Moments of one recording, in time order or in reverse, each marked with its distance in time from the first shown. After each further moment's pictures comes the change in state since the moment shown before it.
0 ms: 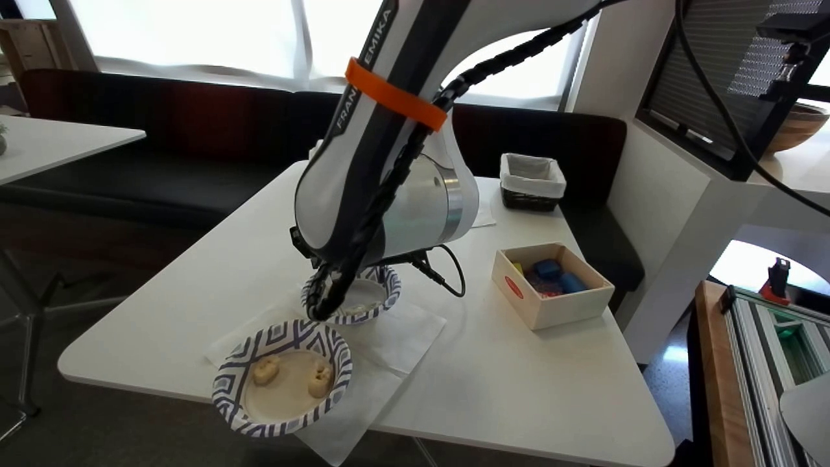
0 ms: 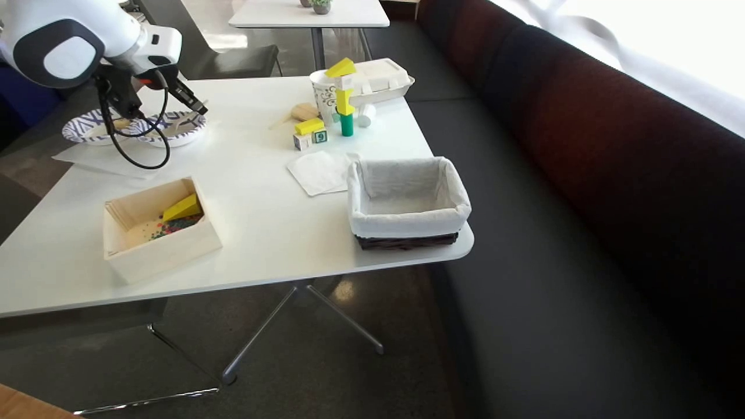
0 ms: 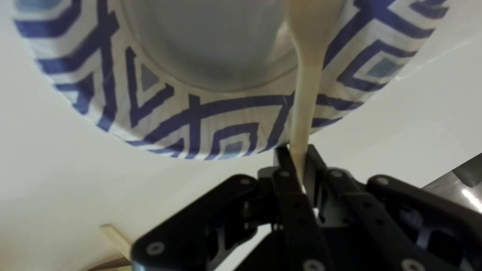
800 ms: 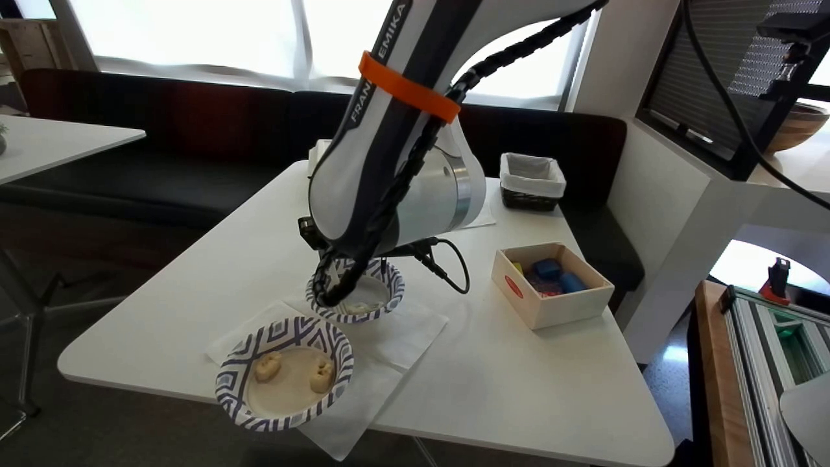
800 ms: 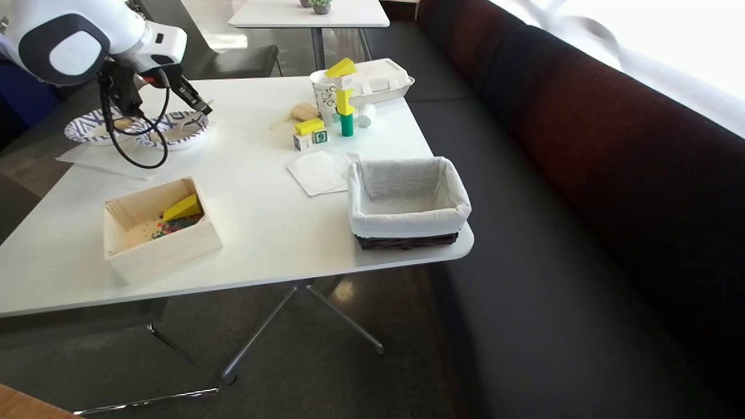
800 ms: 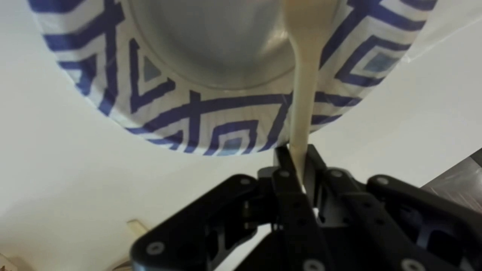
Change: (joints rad) arm 0.005 -0.021 -0.037 -0.021 -0.049 -0.024 0.105
